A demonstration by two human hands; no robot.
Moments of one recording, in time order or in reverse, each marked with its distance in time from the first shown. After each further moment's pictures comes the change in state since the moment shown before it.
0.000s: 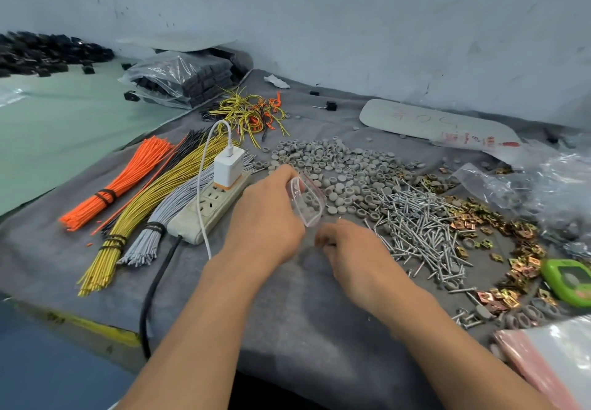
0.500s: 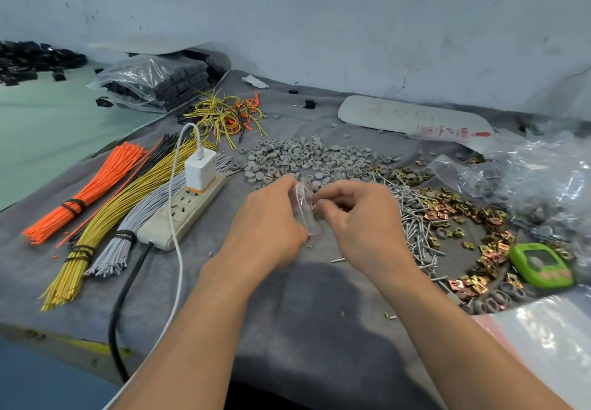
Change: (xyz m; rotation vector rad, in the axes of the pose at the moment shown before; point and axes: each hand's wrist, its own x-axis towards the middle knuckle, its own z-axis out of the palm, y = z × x) left_hand -0.004 0.031 0.017 0.023 -0.183 0.011; right_hand -0.002 -0.006 -0.048 0.528 0.400 0.150
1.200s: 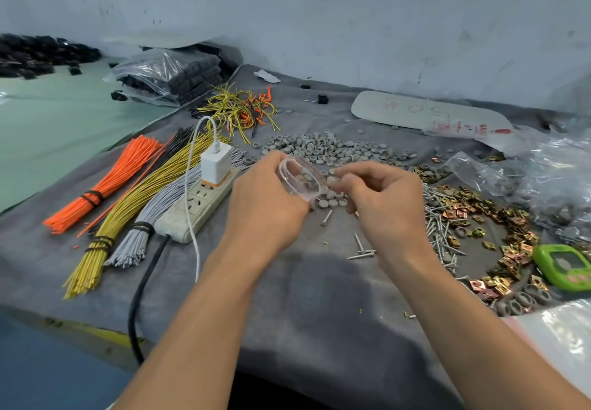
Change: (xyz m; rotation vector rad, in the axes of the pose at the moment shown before) left_hand 0.001 -0.005 -0.019 -0.192 0.231 -0.080; right_hand 0.011 -0.001 0.008 0.347 0.112 0.010
